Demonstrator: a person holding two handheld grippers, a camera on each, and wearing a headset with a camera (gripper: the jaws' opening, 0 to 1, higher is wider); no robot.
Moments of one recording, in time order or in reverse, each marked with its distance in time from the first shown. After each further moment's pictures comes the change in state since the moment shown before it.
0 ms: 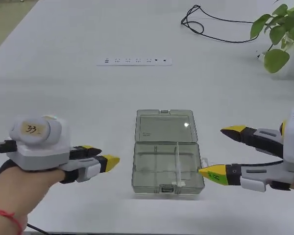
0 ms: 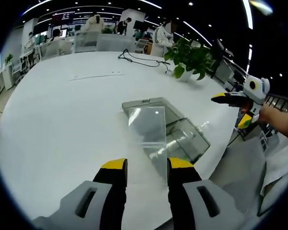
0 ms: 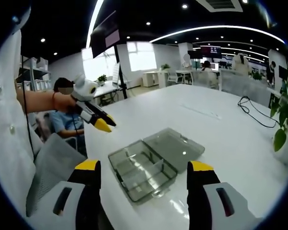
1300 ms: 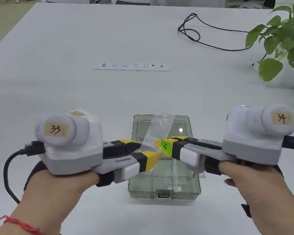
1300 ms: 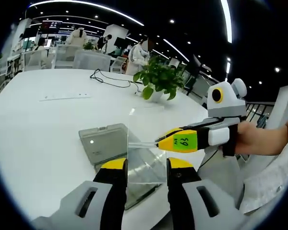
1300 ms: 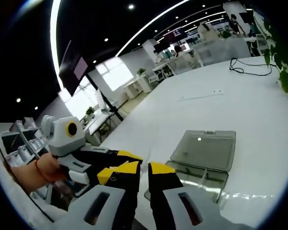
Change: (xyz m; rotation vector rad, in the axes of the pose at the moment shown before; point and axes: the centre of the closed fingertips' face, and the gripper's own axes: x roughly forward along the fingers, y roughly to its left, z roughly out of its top) left arm 0.013 -0.089 0.044 0.023 -0.156 -0.202; right arm 0.064 0.033 0.044 0.519 -0.090 -0.045
